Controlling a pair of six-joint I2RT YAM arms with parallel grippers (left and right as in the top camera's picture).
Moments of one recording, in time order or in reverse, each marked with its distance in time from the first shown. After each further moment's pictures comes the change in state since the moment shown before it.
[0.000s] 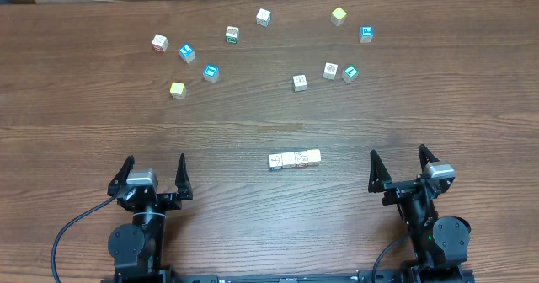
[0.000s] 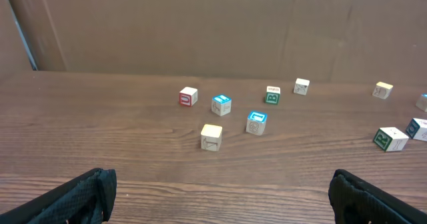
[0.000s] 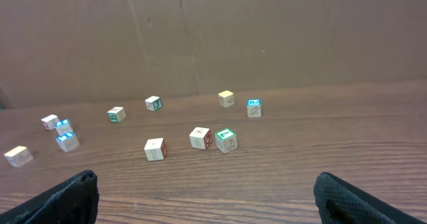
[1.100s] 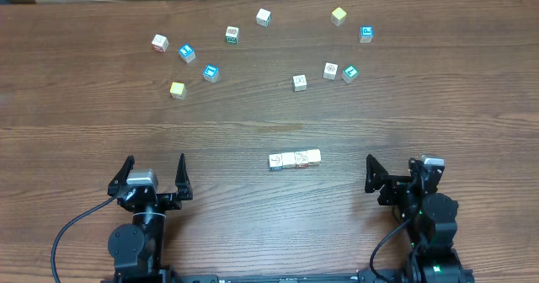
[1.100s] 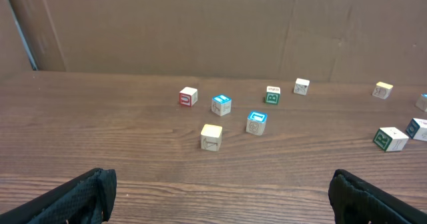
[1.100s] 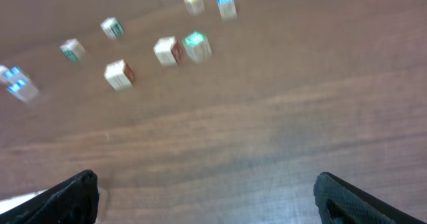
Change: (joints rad) left arm 0.000 0.000 0.000 0.000 0.000 0.000; right arm -0.040 0.337 0.000 0.007 0.000 0.138
